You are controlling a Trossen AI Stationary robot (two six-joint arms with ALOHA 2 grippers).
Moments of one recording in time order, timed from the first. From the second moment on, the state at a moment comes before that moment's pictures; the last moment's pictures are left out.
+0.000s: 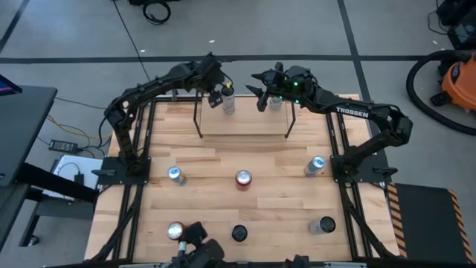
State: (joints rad) left arm 0.69 1.85 1.64 -0.75 -0.17 0.29; right arm -0.51 1.42 1.13 0.18 -0.03 -0.17
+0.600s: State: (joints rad) left arm 0.68 1.90 1.64 -0.68 -0.08 0.25; right arm -0.51 1.42 1.13 0.17 -0.04 -0.16
